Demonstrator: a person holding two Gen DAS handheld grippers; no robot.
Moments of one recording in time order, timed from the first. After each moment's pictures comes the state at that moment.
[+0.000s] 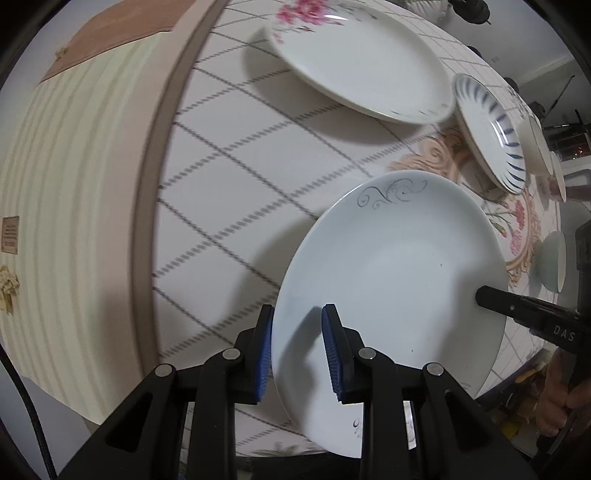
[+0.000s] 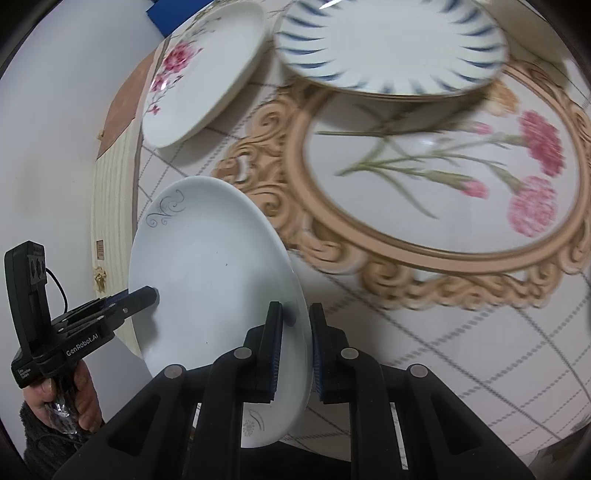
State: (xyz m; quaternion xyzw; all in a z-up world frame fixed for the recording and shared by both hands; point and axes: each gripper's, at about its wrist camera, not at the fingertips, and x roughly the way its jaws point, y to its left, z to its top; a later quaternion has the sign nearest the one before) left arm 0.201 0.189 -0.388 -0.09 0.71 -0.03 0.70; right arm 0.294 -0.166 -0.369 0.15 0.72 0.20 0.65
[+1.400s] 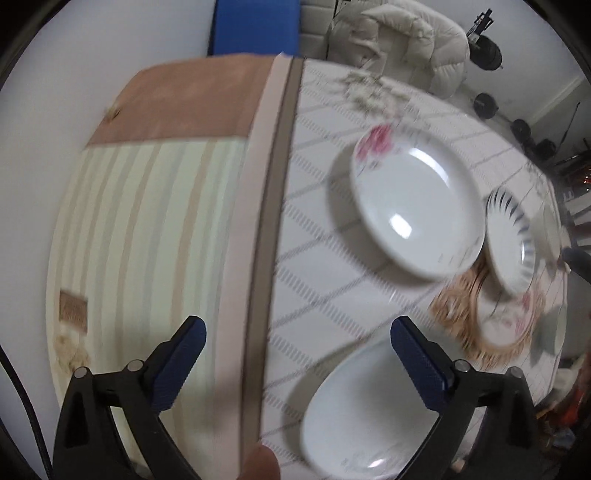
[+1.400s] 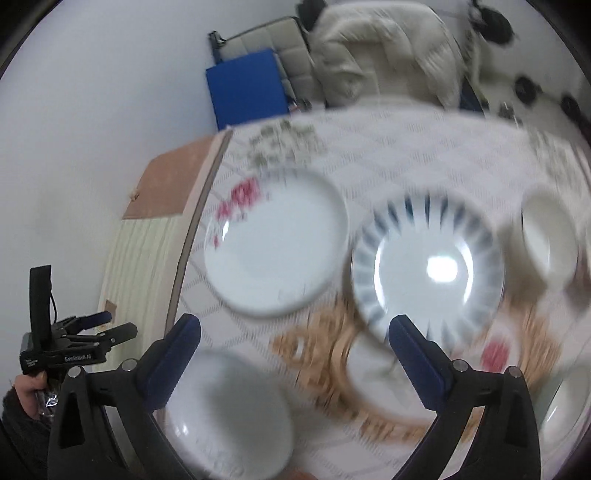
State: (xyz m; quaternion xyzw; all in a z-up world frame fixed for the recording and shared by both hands) left arm 0.288 0.263 -0.317 -0.08 0.63 0.02 0.77; right arm 0.394 -0.139 -0.244 0.06 0.57 0.21 0.79
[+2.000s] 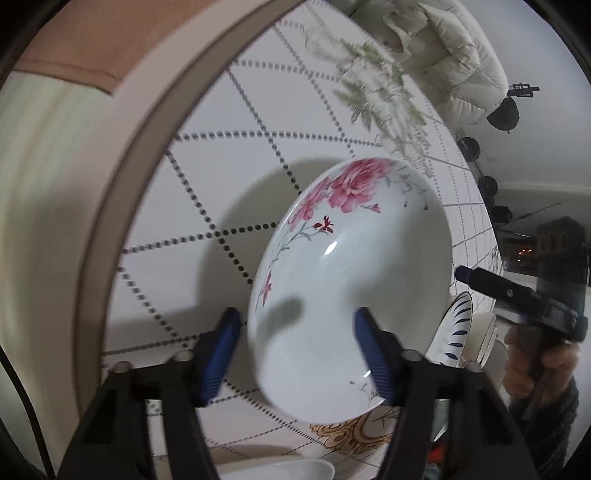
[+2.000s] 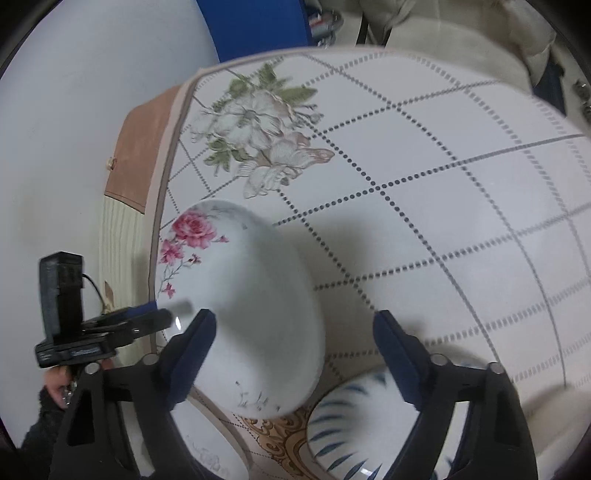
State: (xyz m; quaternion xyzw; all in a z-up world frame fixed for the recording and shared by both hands) left arm 0.408 0.255 -0.422 -0.33 0.67 -0.04 0.66; right arm 0.594 -0.103 -0.365 0.05 0.73 0.30 0.62
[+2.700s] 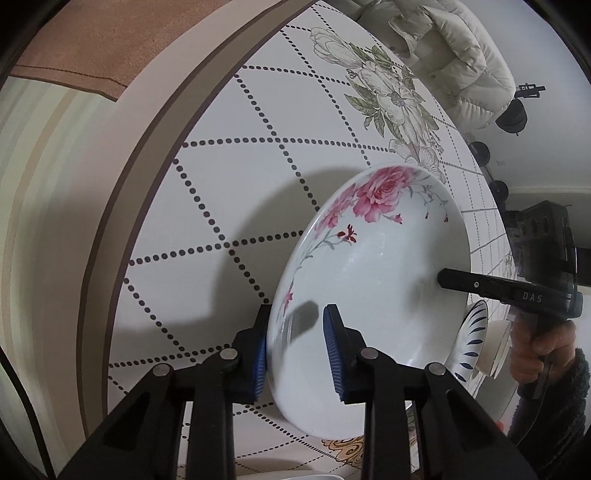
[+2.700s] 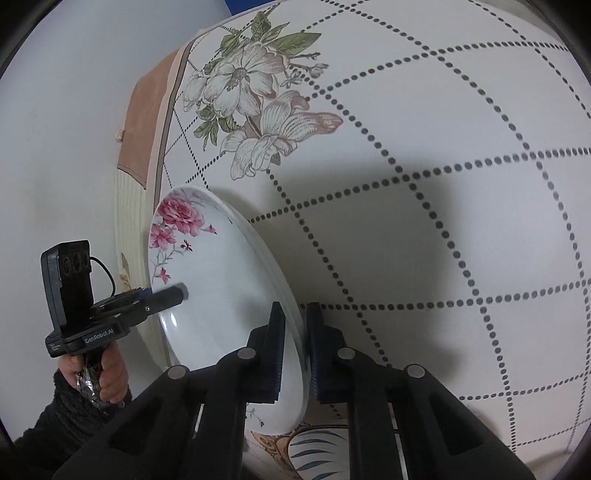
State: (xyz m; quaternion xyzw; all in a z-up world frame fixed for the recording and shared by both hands) left arm 0.407 0.253 -0.424 -0.31 0.66 -0.01 0.68; right arm 0.600 -0.097 -0.421 0.06 0.76 0.36 0.54
